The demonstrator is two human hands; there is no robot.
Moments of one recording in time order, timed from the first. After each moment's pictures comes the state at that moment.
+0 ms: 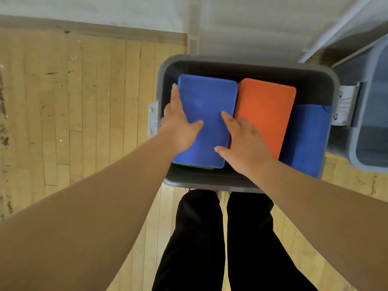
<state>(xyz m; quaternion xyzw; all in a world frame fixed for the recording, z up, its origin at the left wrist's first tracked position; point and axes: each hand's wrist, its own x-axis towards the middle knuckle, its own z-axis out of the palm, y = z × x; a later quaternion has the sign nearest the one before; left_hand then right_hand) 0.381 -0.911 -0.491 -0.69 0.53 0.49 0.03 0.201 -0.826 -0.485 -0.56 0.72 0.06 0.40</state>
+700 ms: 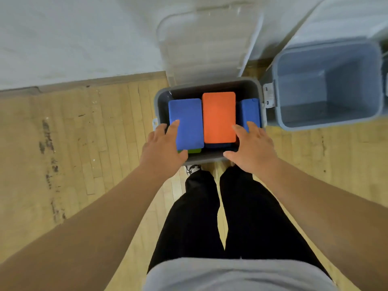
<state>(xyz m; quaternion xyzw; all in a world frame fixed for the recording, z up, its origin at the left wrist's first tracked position) 0.392 -0.853 -0.212 -0.54 0.76 0.30 0.20 0.165 -0.759 -0.228 -0.47 0.79 0.15 0.37</state>
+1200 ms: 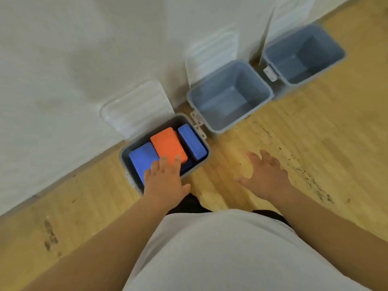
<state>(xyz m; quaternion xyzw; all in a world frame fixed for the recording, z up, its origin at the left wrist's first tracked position) 0.284 -0.665 -0.034 -0.32 0.90 0.11 0.27 0.098 -0.460 -0.048 -0.24 0.90 0.03 0.35</state>
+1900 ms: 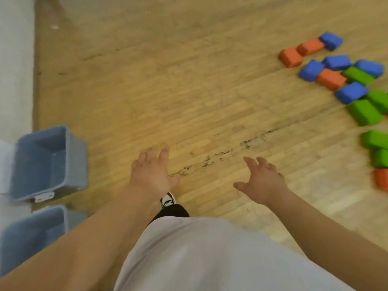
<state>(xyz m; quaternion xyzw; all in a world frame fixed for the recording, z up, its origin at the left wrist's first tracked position) -0.046 -0.068 0.041 0.32 0.92 -0.02 0.21 0.151 0.152 0.014 0.39 0.87 -0.19 0.23</state>
